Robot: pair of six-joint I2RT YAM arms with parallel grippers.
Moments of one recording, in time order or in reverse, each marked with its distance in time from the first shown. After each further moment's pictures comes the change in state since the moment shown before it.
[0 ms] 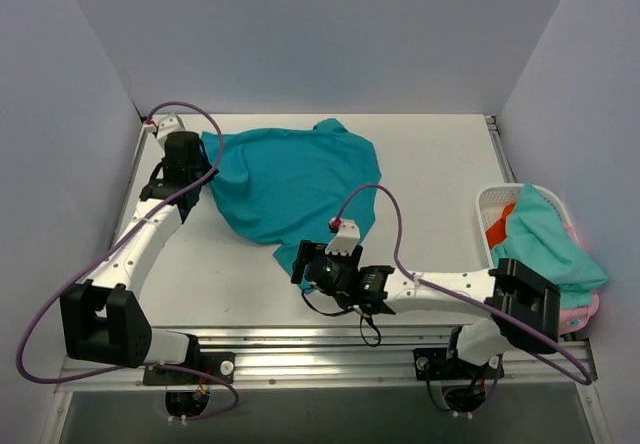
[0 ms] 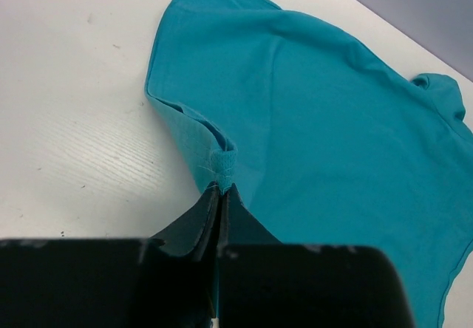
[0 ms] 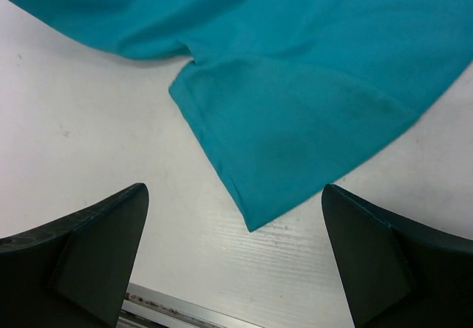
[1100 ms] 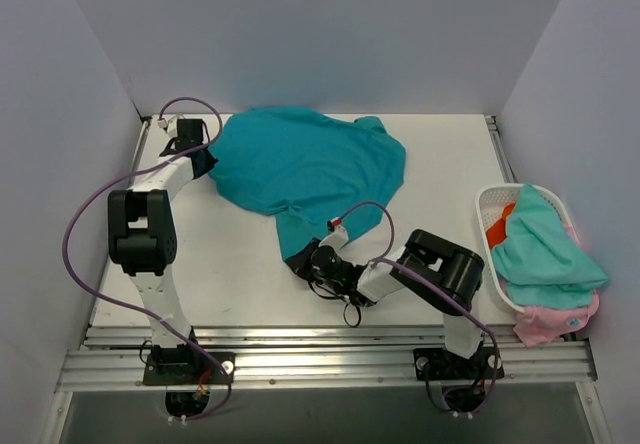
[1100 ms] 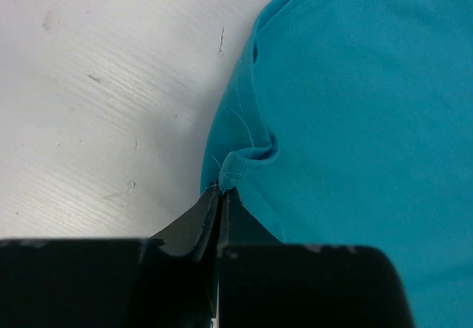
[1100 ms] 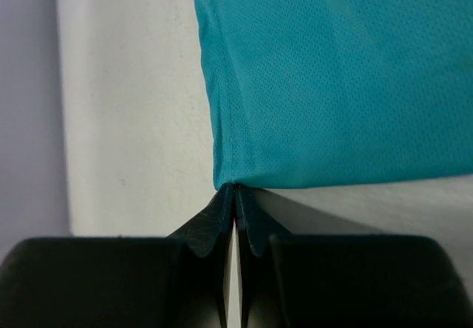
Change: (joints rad) left arm 0.143 0.640 0.369 0.024 0.090 -0.027; right arm -0.194 0.512 -0.129 0.939 -0.394 0.187
